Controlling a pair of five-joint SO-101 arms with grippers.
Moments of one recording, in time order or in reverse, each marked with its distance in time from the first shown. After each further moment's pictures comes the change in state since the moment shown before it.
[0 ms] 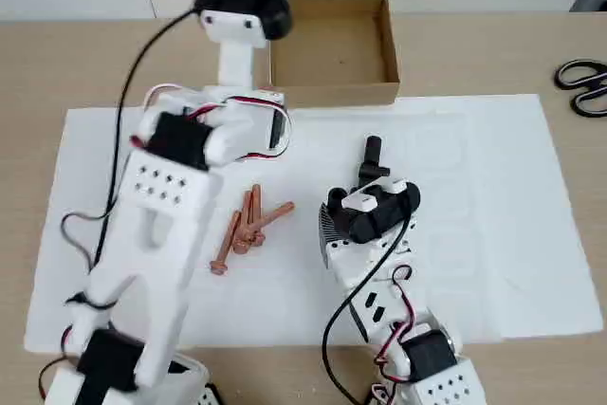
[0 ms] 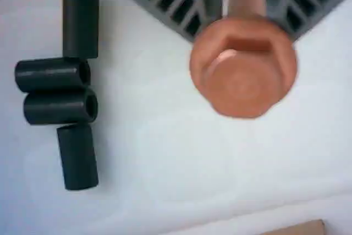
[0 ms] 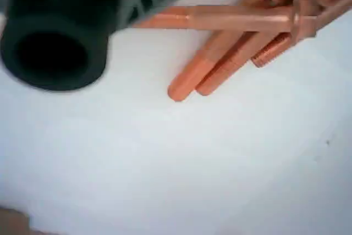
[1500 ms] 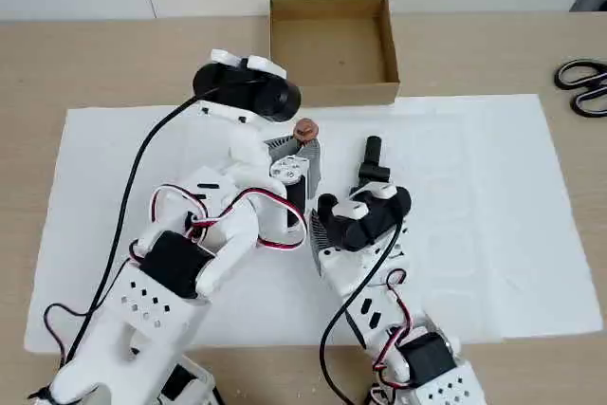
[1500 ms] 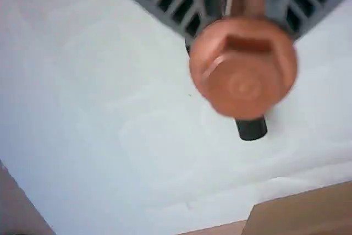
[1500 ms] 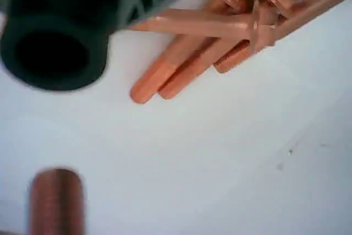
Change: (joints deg) left arm 12.1 -32.2 39.8 -26.6 8.0; right arm -3.3 -1.8 -0.1 2.5 0.0
